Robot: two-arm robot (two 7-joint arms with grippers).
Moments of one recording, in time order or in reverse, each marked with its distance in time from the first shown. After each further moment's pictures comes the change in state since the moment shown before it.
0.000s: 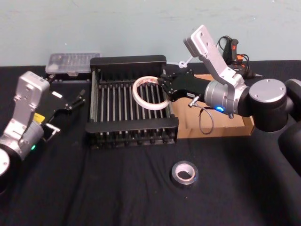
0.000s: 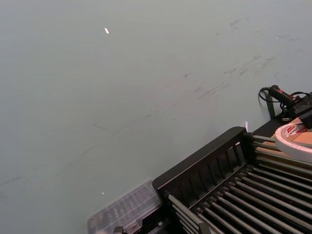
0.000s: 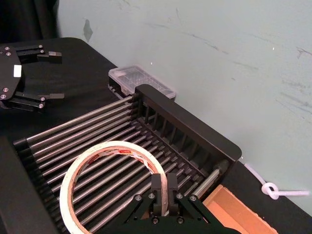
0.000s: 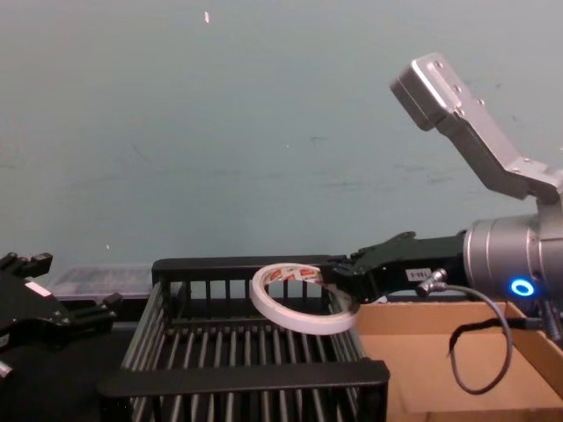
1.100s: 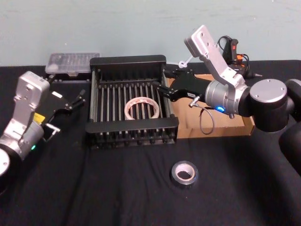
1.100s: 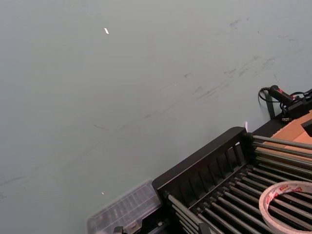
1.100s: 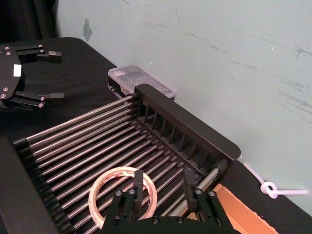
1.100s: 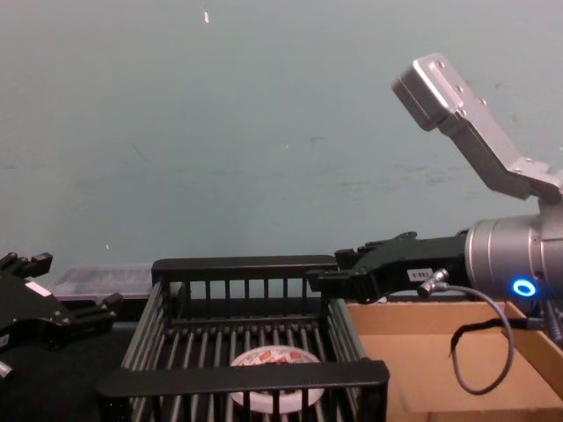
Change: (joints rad) left arm 0.000 0.000 0.000 0.000 0.000 0.000 0.000; right arm -0.002 0.003 0.000 -0.004 0.001 0.001 -0.001
